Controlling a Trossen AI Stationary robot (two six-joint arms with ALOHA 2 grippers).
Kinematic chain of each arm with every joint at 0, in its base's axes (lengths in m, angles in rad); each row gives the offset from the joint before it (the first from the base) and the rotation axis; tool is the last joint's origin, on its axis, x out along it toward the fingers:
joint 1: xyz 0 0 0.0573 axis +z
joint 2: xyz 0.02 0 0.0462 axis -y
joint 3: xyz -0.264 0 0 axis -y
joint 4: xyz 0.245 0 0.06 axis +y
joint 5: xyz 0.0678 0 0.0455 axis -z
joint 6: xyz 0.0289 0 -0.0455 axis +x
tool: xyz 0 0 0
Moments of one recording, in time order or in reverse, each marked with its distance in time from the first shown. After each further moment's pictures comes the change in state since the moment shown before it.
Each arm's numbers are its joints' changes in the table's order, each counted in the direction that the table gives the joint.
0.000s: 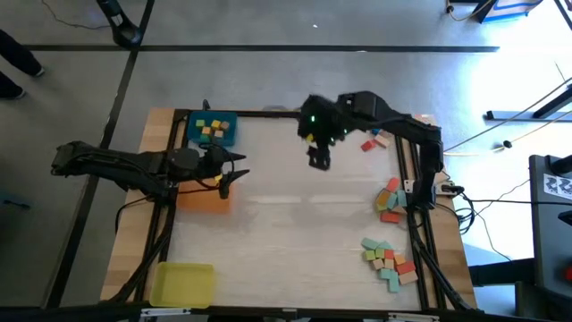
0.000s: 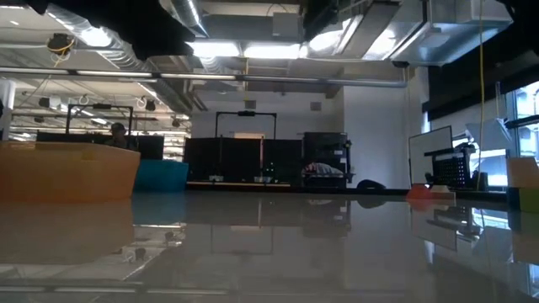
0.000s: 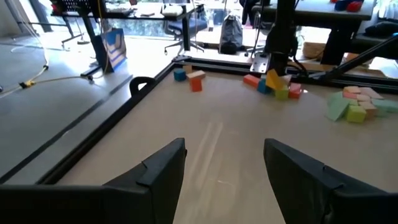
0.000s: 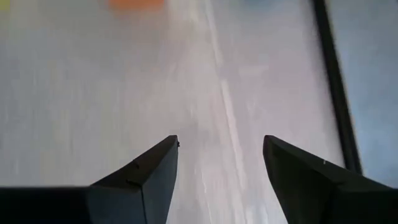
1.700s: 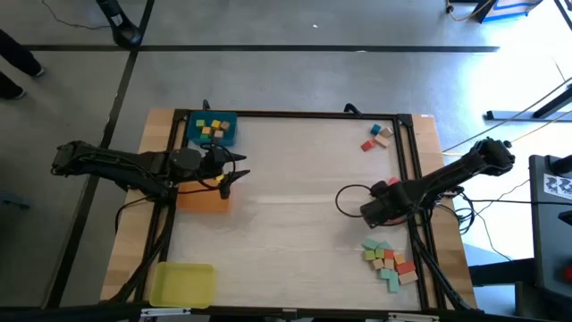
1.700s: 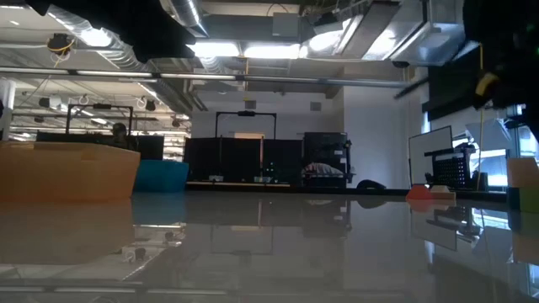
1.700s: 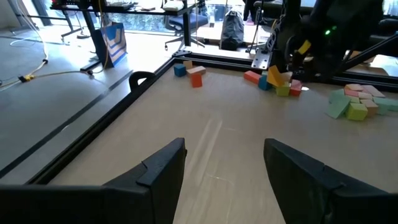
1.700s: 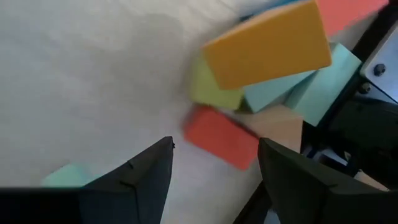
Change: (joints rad) left arm 0.000 -0.014 0.001 -0.002 0.000 -0.015; right arm 0.556 0.636 -1.533 -0.279 -0.022 1.520
